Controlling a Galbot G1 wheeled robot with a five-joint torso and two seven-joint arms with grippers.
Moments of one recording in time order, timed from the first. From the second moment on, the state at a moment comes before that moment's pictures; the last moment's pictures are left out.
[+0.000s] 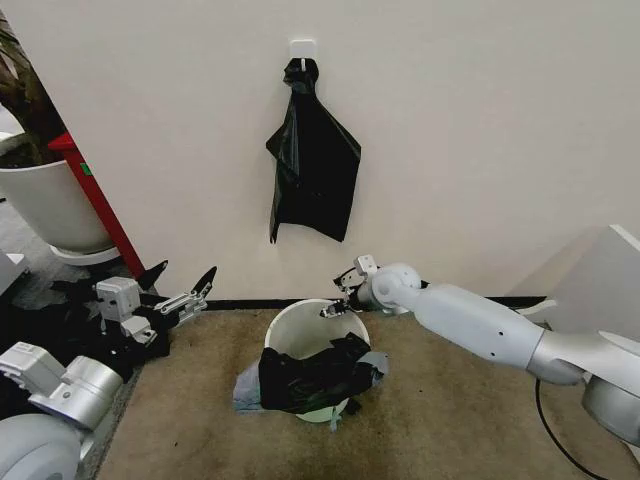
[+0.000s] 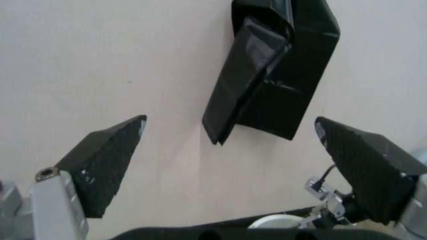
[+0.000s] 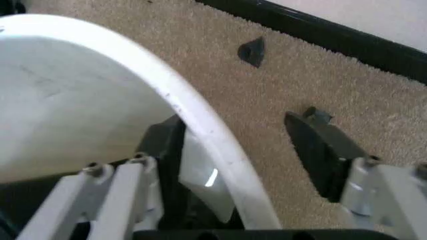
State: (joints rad) left arm 1.77 -0.86 -0.93 -2.45 -0.95 0.16 -0.05; right arm -0.16 1.02 -0.75 1.36 1.50 -0.74 0.28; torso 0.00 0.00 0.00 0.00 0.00
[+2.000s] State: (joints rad) left arm 1.77 -0.92 -0.84 -2.47 -0.91 0.14 -0.07; right arm -0.98 1.02 -0.12 2.09 1.59 -0.25 1.33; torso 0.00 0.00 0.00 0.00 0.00
